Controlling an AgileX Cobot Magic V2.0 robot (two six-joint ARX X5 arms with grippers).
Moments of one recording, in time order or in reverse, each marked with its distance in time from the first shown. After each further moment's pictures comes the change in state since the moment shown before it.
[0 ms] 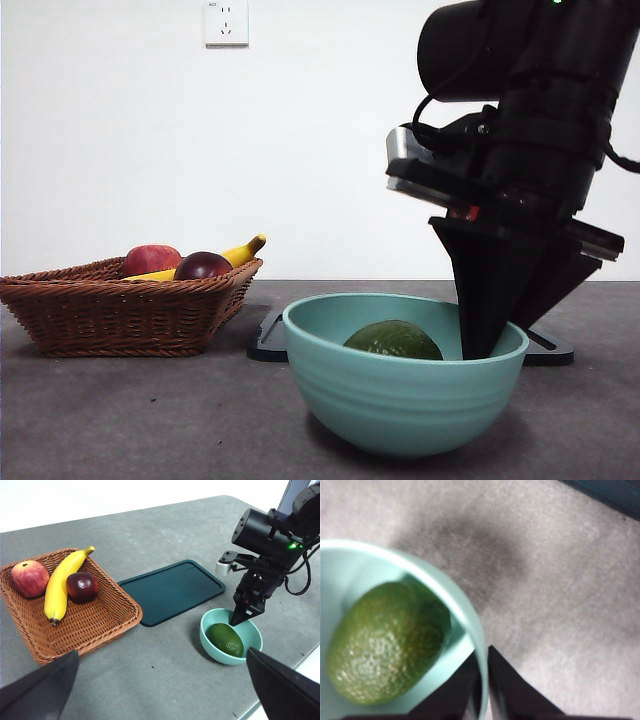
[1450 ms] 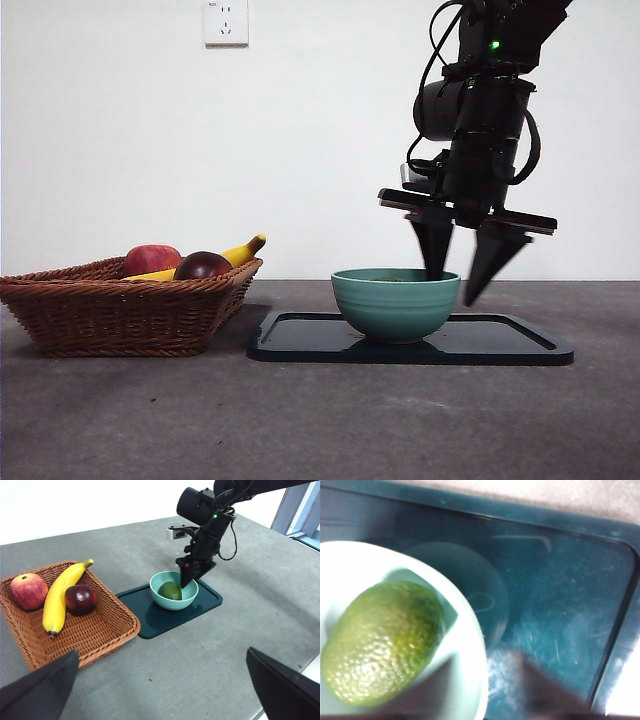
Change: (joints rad) left arm 0.000 0.000 0.000 0.045 0.000 0.005; right arm -0.289 0.497 0.681 -0.218 0.063 -0.015
